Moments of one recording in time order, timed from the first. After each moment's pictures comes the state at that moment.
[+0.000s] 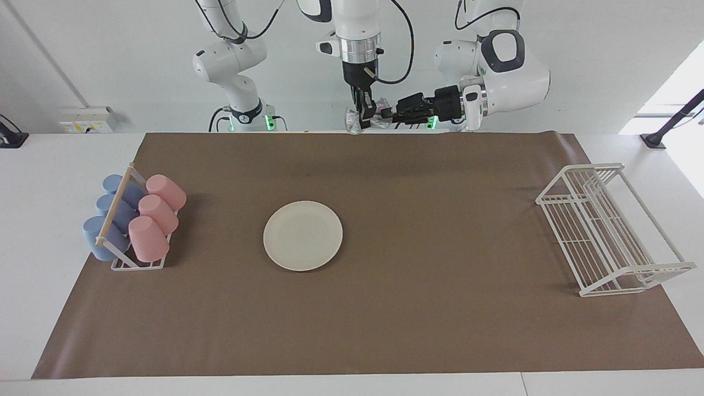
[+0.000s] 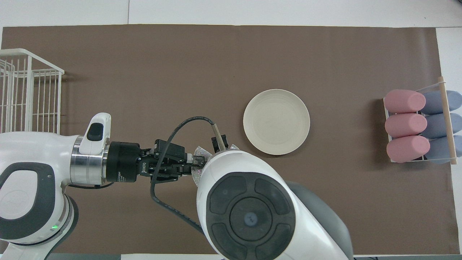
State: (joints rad) left arm -0.28 -0.28 -0.05 -2.26 -1.35 1.85 -0.16; right arm 0.65 0.03 0.10 -1.62 -0.01 1.79 2.10
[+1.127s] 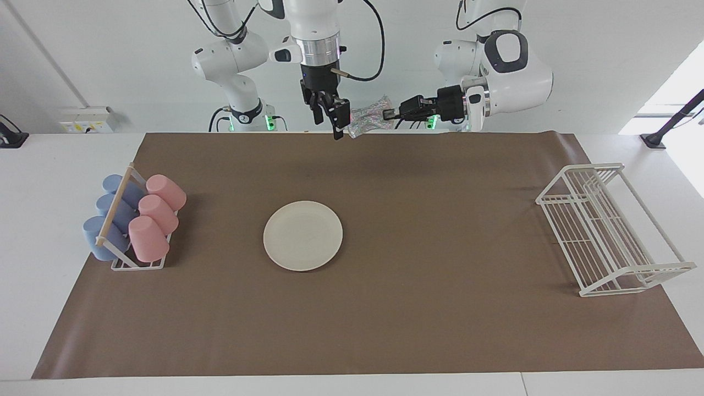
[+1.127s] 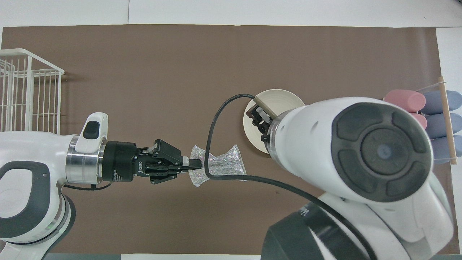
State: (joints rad) left arm -0.27 -0.28 -0.04 -2.27 -1.36 1.83 -0.20; right arm 0.46 -0.02 0.09 -1.62 -0.01 1.74 1.39
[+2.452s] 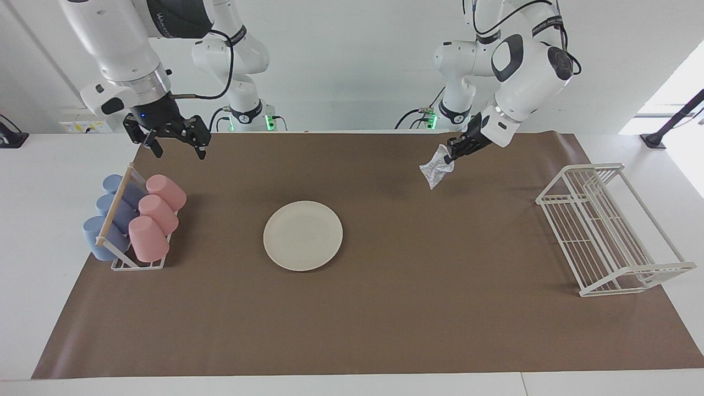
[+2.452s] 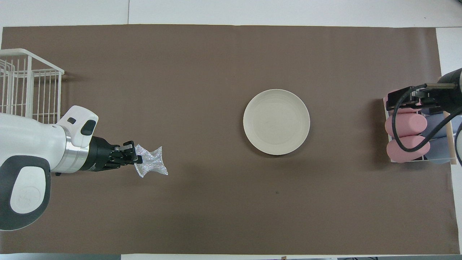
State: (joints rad) left arm -0.21 -0.23 -0.03 -2.20 -0.33 1.90 -0.35; right arm -0.05 -0.01 0.07 -1.62 0.00 1.61 0.10
